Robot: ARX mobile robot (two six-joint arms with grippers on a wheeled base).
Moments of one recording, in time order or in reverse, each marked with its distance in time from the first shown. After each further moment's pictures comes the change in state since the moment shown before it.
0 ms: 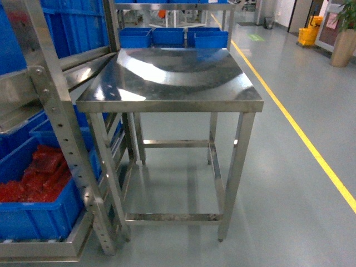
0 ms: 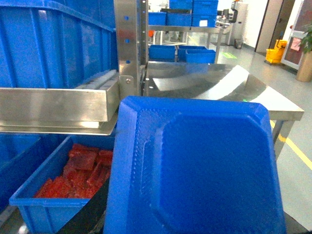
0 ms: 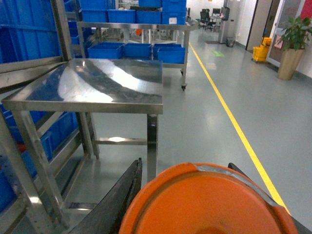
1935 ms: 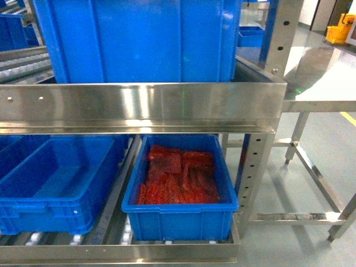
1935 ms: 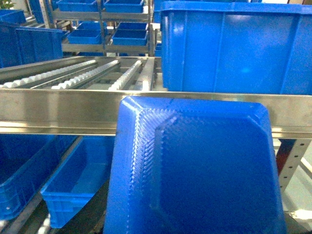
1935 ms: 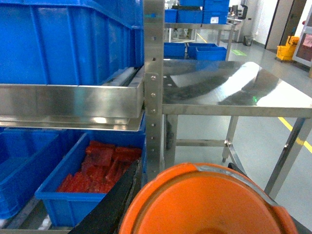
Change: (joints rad) left arm 0.000 0.000 0.000 -0.002 0.001 0.000; right arm 0.000 0.000 0.000 -0.003 0.000 0.000
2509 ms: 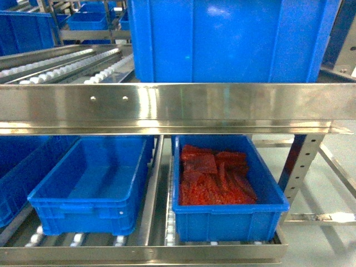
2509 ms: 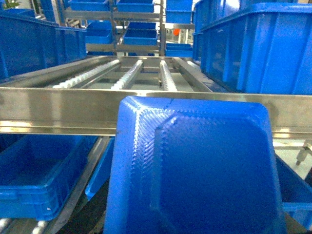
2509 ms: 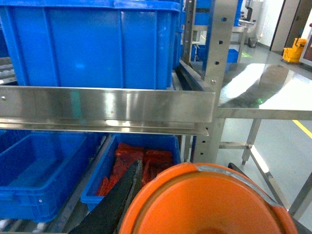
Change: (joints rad) left arm 0.000 0.000 0.000 -0.002 0.000 0.000; right arm 0.000 0.000 0.000 -0.003 0.000 0.000
